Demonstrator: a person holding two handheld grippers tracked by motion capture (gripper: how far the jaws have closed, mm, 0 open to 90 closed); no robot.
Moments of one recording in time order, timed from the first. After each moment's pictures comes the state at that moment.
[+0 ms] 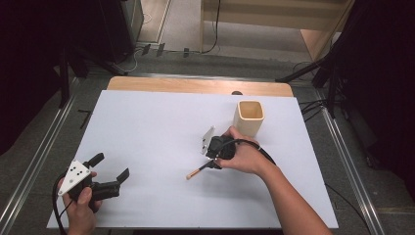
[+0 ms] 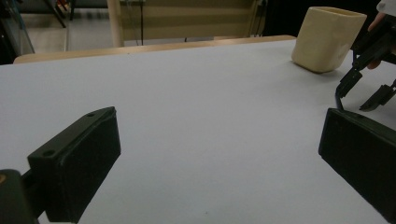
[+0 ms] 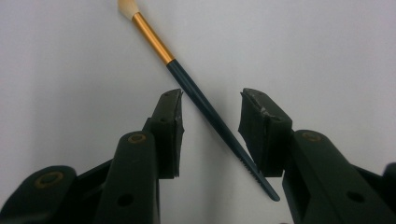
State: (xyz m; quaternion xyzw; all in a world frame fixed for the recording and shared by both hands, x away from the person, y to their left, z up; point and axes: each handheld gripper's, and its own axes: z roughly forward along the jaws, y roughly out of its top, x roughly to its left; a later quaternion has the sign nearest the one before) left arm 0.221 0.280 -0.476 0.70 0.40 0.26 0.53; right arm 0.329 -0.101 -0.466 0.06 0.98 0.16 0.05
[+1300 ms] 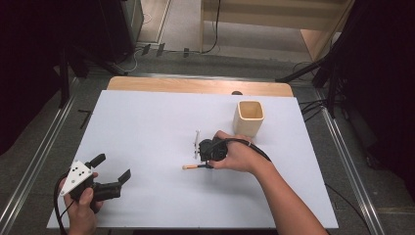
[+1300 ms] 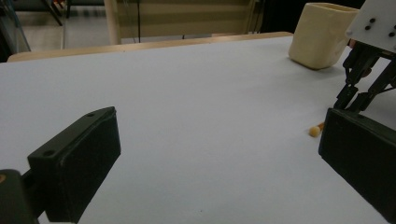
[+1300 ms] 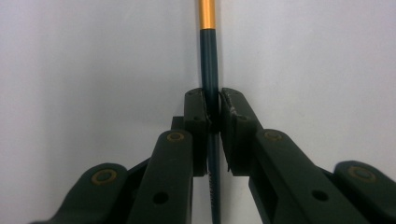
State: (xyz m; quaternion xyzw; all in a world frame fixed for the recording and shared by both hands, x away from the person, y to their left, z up) left arm 0.220 0.277 -0.477 0.71 0.40 0.25 0.53; right arm 0.339 -0.075 -0.478 0.03 1.00 0.06 0.01
